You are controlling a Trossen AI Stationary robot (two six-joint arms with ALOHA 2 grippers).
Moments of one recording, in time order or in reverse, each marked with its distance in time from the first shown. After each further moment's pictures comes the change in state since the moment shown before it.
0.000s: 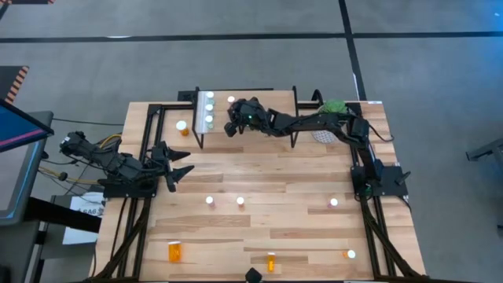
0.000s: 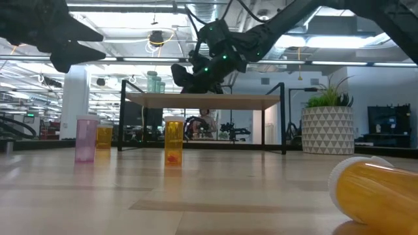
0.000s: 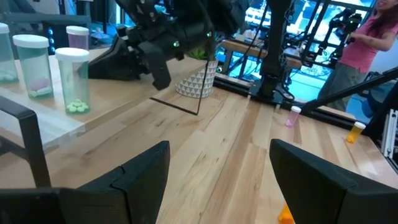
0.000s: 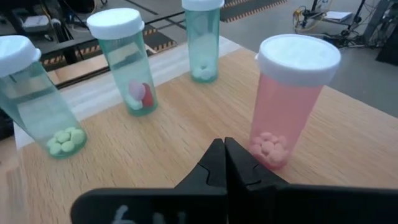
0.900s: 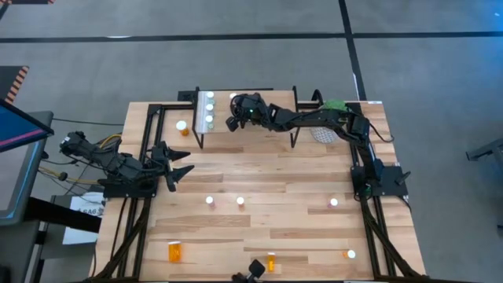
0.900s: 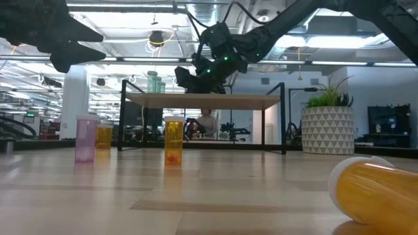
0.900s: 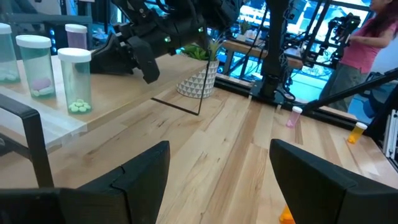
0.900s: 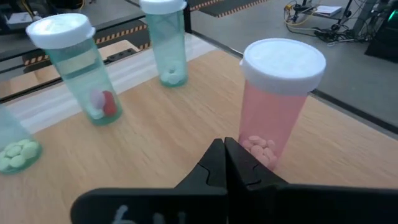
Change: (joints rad) left arm 0.000 0.000 0.000 0.000 -0.005 0.001; right arm -0.049 0.001 0.020 -0.030 -0.002 -0.010
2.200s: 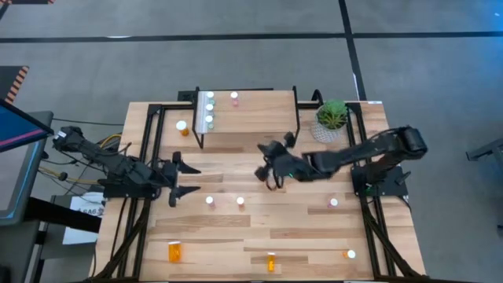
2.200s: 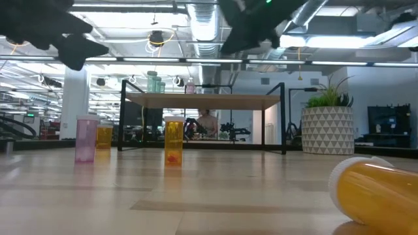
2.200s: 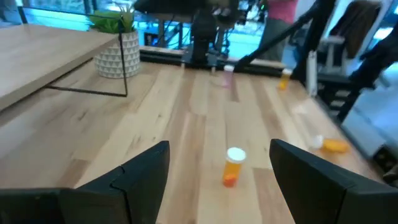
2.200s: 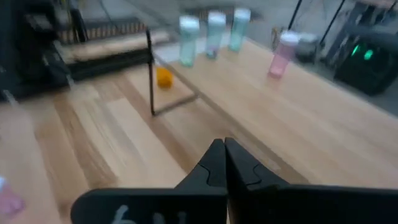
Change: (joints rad) left arm 0.000 0.246 0.000 0.195 0.316 0.113; right arm 0.541 -0.545 -0.467 -0.173 0.536 0.125
